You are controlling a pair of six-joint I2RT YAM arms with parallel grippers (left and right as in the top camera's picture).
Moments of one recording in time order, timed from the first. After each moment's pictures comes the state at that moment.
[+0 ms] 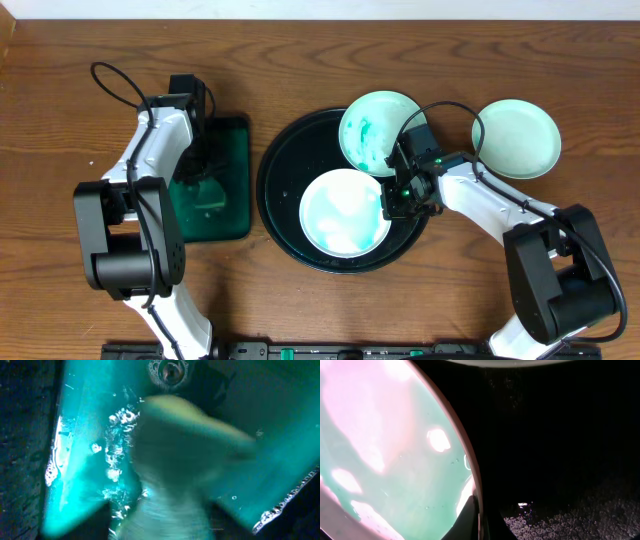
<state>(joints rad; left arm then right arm) 0.06 1.94 1.36 -0.97 -0.09 -0.41 0.40 1.80 1.00 -0.62 -0.30 0.32</state>
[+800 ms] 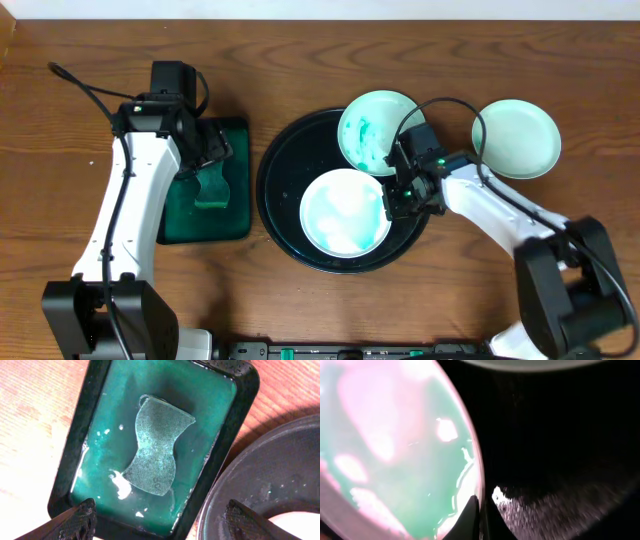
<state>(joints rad) 0.00 1.60 1.36 -1.07 -0.08 -0.45 0.41 1.73 1.01 -0.65 -0.26 0.25</state>
